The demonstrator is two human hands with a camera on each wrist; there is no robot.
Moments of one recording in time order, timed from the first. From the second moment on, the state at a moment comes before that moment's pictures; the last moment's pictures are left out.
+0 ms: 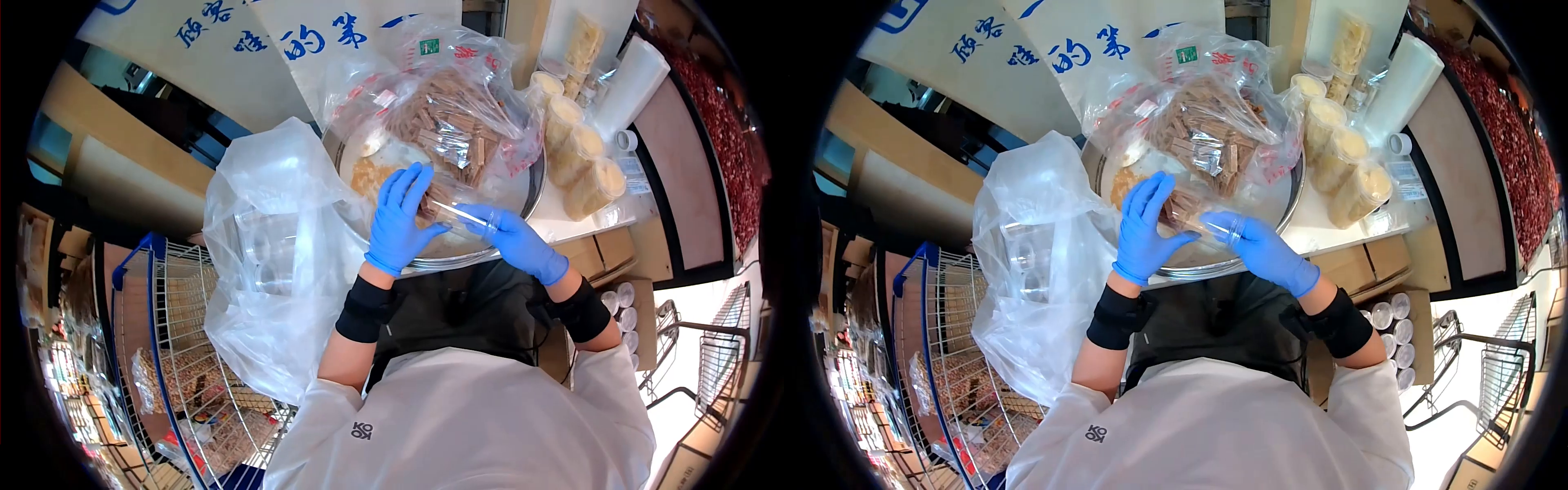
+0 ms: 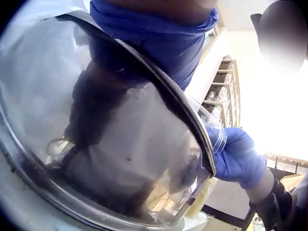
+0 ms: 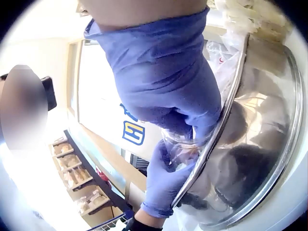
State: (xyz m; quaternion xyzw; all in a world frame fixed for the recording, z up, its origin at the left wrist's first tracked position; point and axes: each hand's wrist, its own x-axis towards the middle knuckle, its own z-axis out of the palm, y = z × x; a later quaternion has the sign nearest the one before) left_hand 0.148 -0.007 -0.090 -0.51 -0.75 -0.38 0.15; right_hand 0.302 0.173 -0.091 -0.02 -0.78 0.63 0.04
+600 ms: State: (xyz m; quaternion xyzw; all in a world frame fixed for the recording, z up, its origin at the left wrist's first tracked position) left_hand 0.147 -0.010 -0.089 -0.51 -0.74 -0.42 0.10; right_hand 0.304 0.163 -0.075 -0.05 -0.70 0.71 0.03
